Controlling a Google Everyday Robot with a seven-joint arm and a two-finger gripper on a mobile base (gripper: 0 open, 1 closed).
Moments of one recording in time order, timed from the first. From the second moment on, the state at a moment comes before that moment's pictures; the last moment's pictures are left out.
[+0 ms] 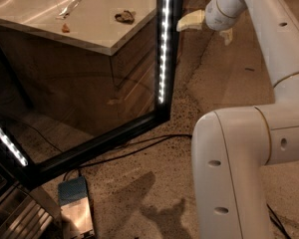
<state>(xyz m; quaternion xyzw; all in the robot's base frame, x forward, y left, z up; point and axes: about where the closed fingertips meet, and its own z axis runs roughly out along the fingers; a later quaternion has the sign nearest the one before) 0.811 -0.203 0.878 0.02 0.96 0.14 0.25</state>
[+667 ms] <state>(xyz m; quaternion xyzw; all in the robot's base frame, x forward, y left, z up) 0.829 -0.223 0.838 0.05 0.97 0.09 0.24</state>
